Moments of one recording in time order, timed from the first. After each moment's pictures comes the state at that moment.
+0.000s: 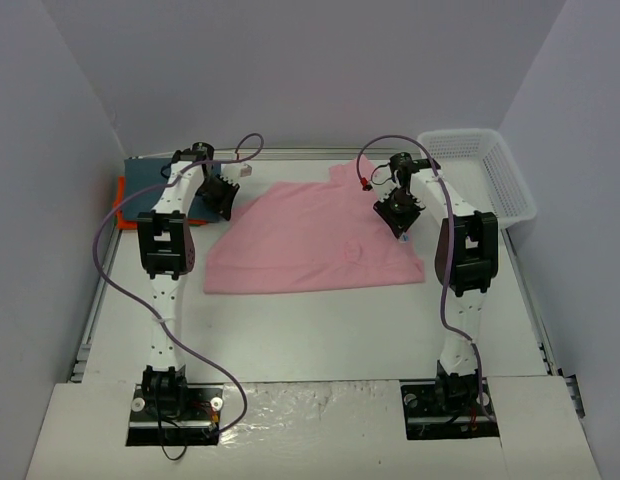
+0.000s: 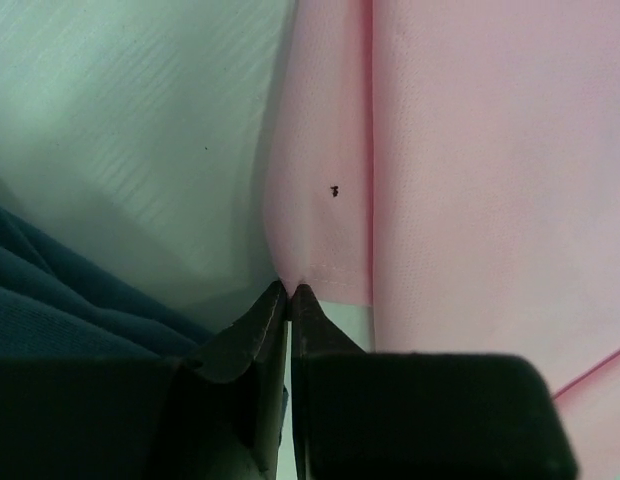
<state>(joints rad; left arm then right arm) -0.05 2.54 2.37 -1.14 0.43 0.60 0.17 2.17 1.80 -1.01 -0.05 -0.58</state>
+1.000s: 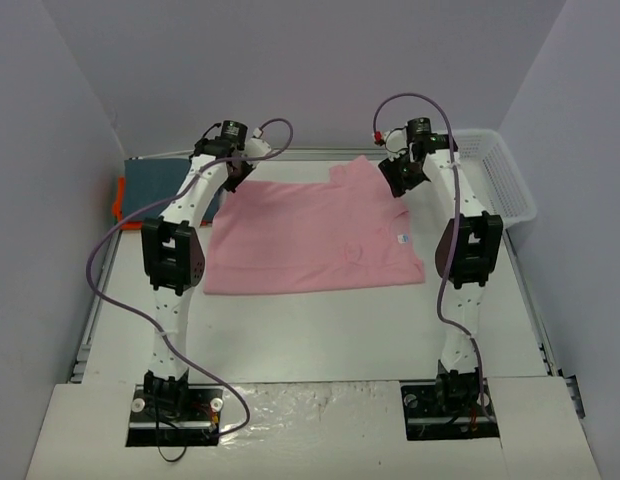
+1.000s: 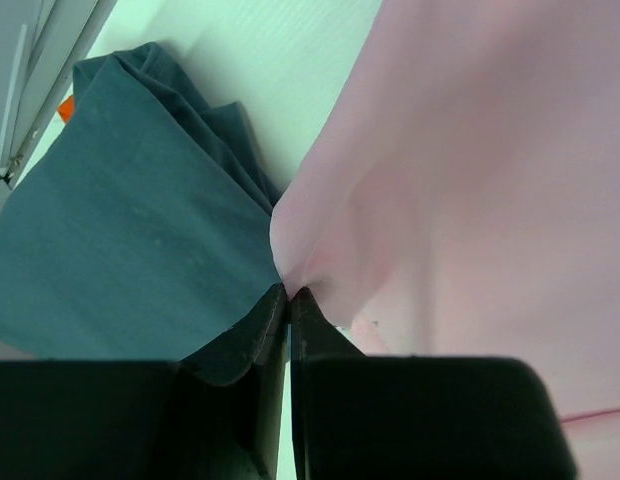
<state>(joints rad) -0.24 2.28 2.25 -0.96 -0.11 0.56 0.11 2.24 2.15 -0.98 -0.12 -0.51</state>
